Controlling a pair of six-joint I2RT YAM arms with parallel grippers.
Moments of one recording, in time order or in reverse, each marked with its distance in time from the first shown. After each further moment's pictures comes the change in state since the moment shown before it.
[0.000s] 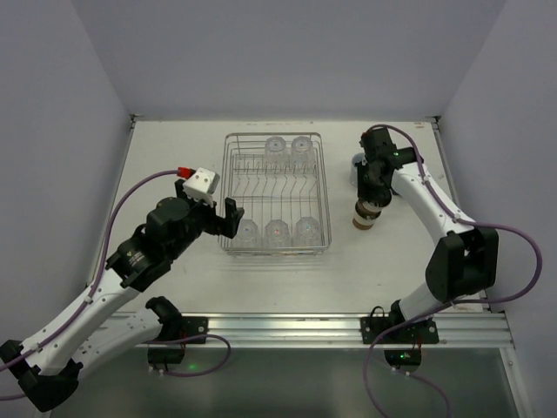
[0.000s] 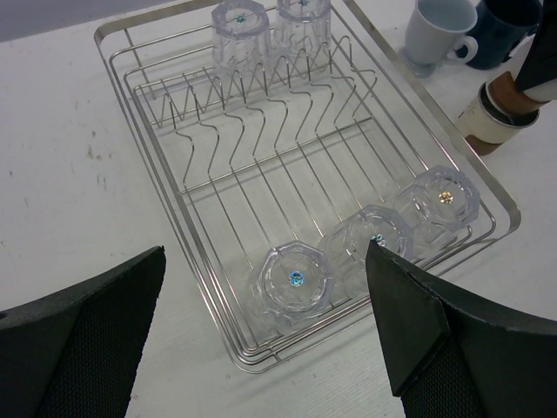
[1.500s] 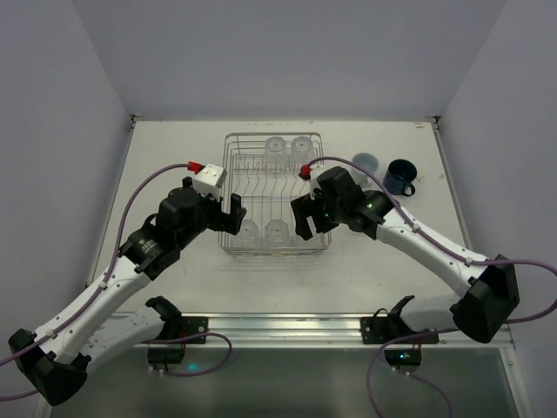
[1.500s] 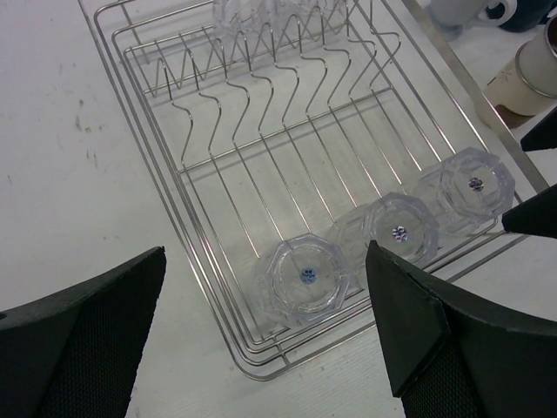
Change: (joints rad) left arm 0.075 0.100 -0.006 0.006 0.080 0.000; right arm 0.457 -0.262 -0.261 0.309 -0.146 -0.034
